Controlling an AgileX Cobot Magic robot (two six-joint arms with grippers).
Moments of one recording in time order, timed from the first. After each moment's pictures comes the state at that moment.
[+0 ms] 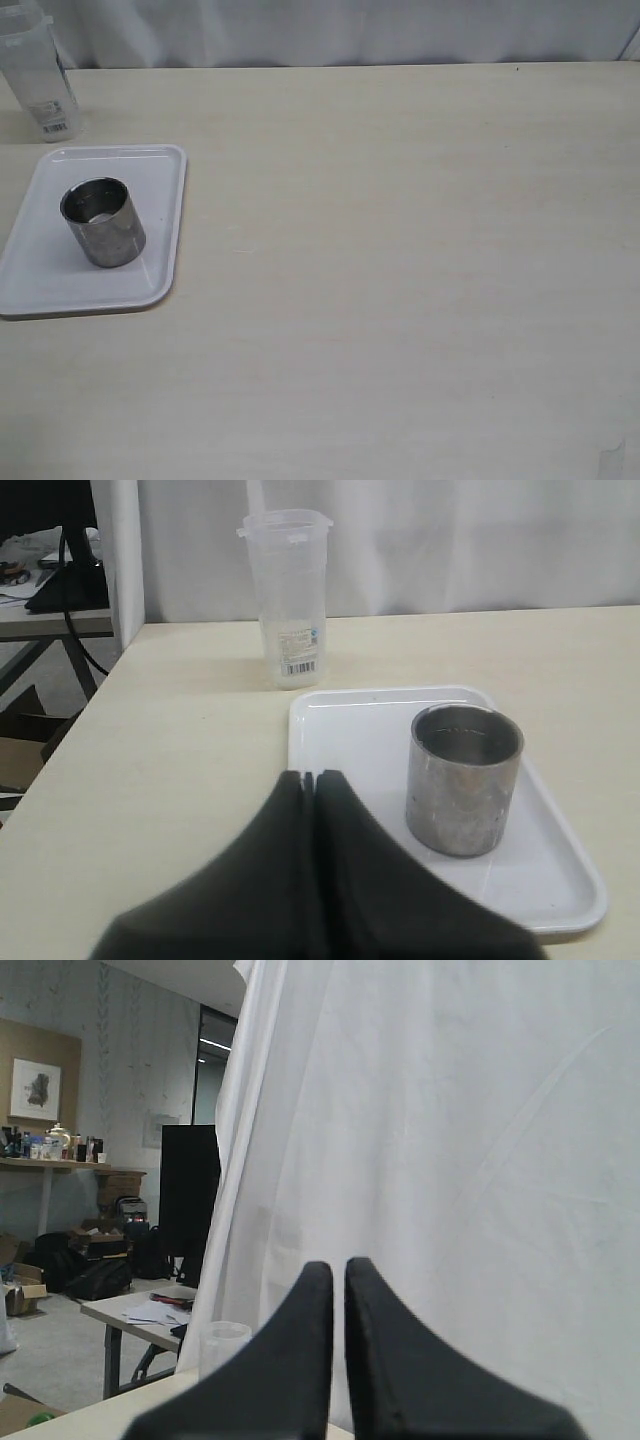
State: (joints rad) left arm 0.04 0.00 0.00 -0.01 0.31 0.08; right arm 0.60 0.26 -0.45 -0.85 -0.06 0.76
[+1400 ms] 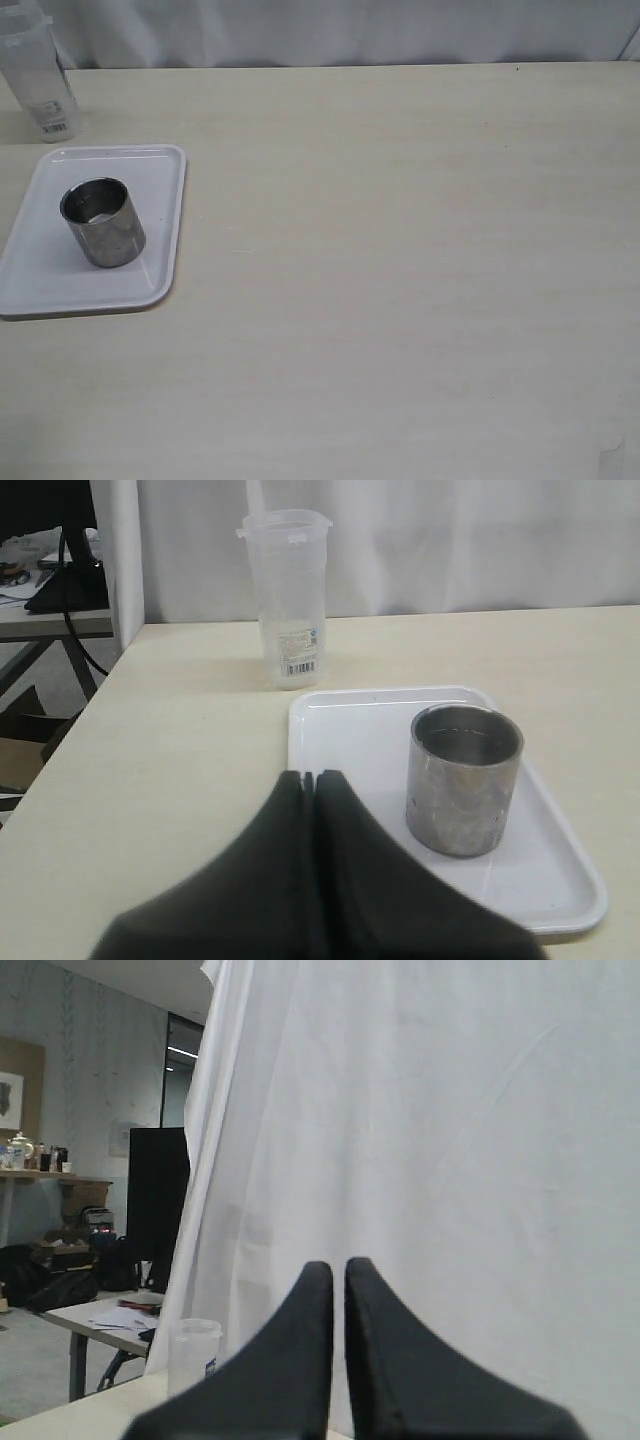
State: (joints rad) left arm 0.04 0.00 0.00 -0.01 0.31 0.08; right arm 0.60 0.09 -0.37 -0.51 0.02 0.41
